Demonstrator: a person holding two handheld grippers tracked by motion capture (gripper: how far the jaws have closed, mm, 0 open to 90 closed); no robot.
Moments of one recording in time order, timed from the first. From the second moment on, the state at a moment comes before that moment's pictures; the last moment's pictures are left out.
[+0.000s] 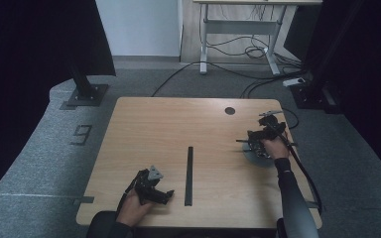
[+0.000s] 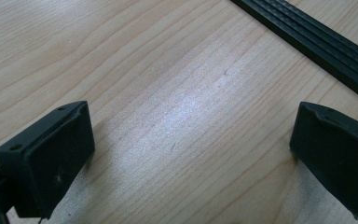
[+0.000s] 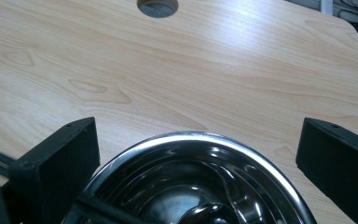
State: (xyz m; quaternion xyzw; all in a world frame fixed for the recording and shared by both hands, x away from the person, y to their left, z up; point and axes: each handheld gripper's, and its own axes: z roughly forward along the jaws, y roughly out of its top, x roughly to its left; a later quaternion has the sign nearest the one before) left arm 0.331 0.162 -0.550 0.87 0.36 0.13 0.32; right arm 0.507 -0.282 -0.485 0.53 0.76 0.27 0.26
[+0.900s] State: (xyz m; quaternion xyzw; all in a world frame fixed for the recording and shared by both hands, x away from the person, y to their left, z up) left arm 0.331 0.162 -0.550 0.87 0.36 0.13 0.32; right arm 0.510 -0.273 -0.504 0.52 0.78 0.25 0.25
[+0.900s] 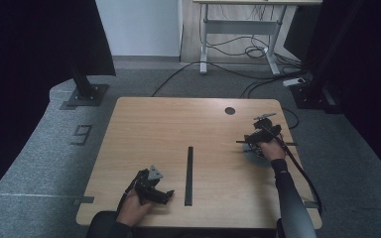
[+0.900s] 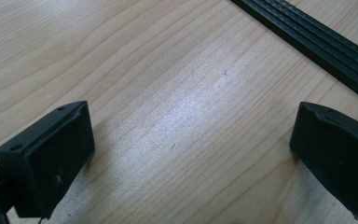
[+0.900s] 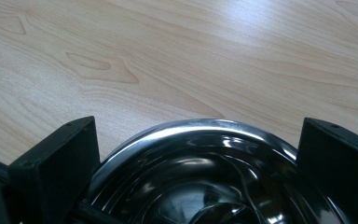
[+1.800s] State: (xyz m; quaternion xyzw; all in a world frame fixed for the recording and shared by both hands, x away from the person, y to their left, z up) left arm 0.331 0.162 -0.550 0.87 0.36 0.13 0.32; right arm 0.436 -0.303 -0.451 0.47 0.79 0.31 0.25
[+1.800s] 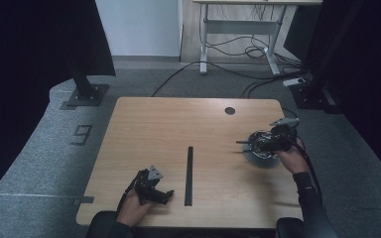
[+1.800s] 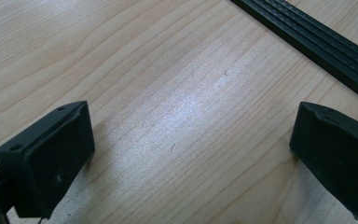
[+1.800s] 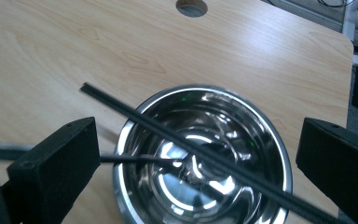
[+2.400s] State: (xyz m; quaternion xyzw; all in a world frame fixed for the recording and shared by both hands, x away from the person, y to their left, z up) left arm 0.331 0.162 -0.550 0.86 0.36 0.13 0.33; right arm 0.360 -0.299 -0.446 0.45 0.79 0.32 0.25
